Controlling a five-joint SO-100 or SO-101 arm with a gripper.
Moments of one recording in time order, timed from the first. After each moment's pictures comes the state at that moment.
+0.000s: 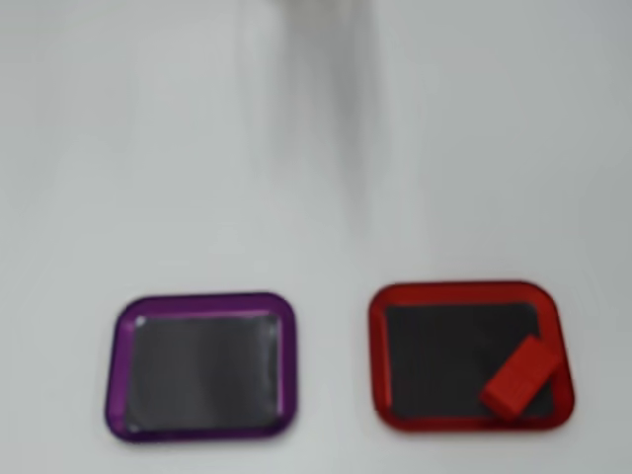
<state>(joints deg) 1.0 168.5 131.5 60.0 -2.4</state>
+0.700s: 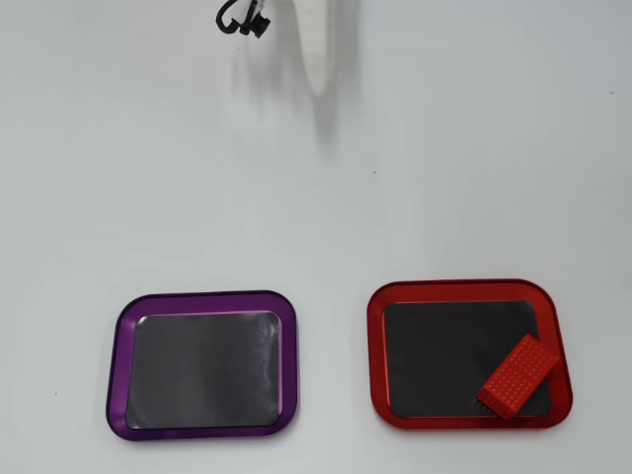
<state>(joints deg) 1.6 191.7 175.1 61.5 0.3</state>
